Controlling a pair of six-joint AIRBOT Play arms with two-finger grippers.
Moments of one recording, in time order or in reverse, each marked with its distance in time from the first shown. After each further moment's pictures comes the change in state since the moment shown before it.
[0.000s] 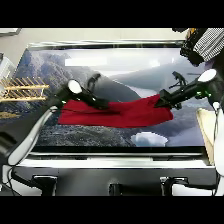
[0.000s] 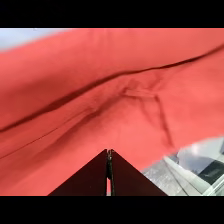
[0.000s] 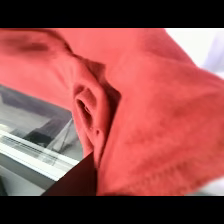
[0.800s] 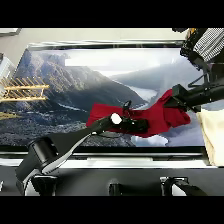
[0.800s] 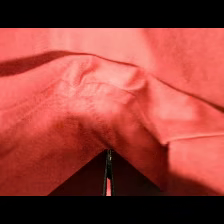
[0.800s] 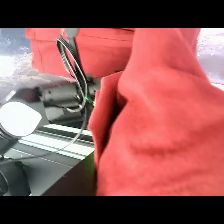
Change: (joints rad) left arm -0.418 -0.207 -0.002 -0.548 0.521 -0.108; right arm 0.011 0.338 0.000 -0.016 0.135 0.207
